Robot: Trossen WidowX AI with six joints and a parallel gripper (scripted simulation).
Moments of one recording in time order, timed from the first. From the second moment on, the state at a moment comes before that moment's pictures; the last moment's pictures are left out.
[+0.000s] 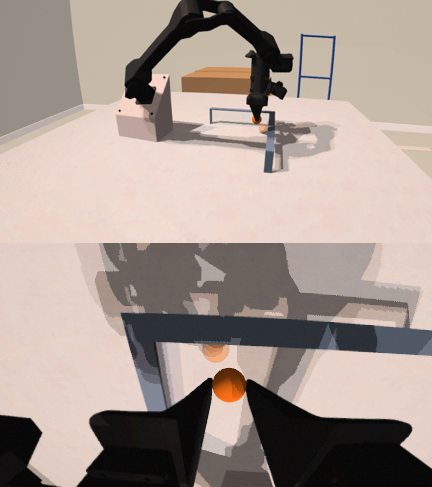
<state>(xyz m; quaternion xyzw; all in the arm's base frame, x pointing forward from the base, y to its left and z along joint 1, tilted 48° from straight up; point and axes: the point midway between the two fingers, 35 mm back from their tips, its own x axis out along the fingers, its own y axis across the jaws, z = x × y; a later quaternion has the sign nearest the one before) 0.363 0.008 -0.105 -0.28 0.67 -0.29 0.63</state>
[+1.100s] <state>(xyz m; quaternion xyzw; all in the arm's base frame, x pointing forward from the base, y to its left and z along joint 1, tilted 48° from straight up) 0.388 0.045 -0.093 -0.27 0.66 -0.28 0.65</state>
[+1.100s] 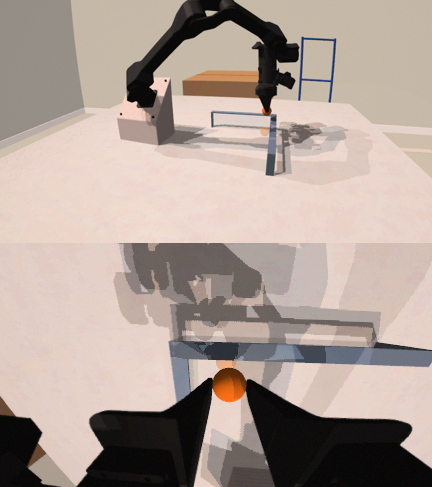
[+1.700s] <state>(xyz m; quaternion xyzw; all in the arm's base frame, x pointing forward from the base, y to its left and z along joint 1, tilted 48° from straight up) 0.382 0.000 -0.132 -0.28 0.66 -0.29 0.64</state>
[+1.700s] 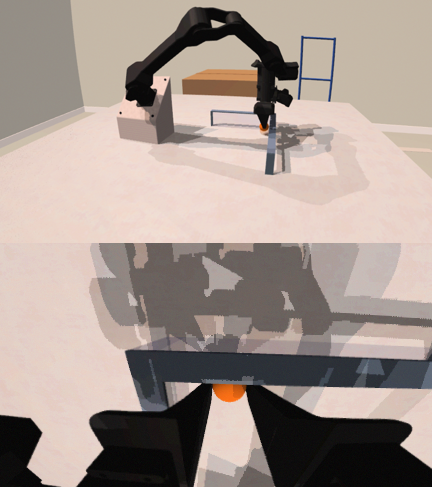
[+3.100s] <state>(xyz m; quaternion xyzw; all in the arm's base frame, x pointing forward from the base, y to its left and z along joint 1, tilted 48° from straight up) 0.385 0.052 -0.092 -0.29 0.66 -0.28 0.64</state>
